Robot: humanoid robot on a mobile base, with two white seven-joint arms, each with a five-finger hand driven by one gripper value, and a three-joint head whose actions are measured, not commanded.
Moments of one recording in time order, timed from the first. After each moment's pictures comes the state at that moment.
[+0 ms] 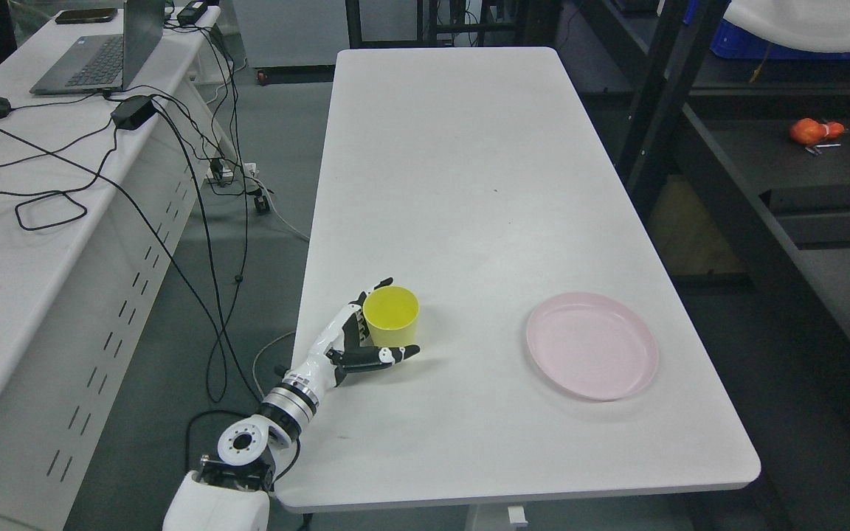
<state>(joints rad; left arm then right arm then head) -0.42 0.00 -0.13 -1.16 0.12 -0.04 -0.34 0.00 0.00 0.00 -0.24 0.00 0.09 -0.12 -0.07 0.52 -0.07</state>
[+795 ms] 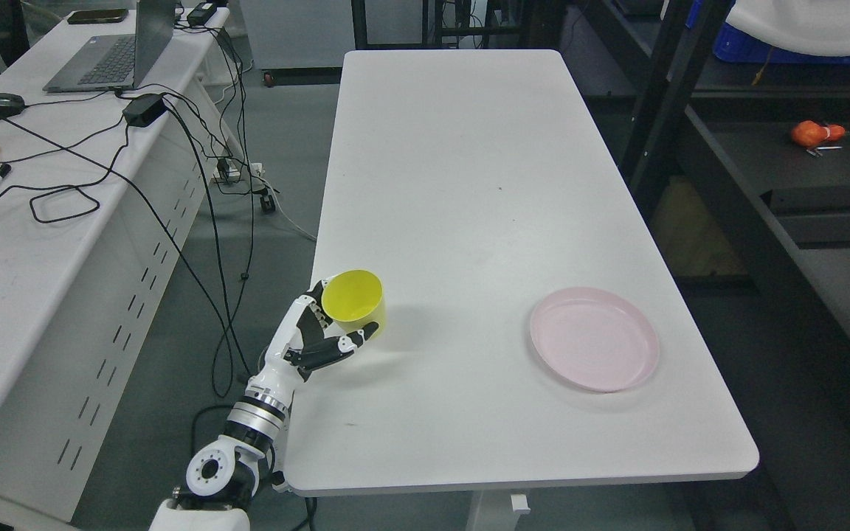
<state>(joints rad) -0.33 0.00 -0.03 -1.22 0.23 -0.27 -0.34 0.00 0.00 0.00 -0.24 0.00 0.09 -0.12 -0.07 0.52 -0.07</state>
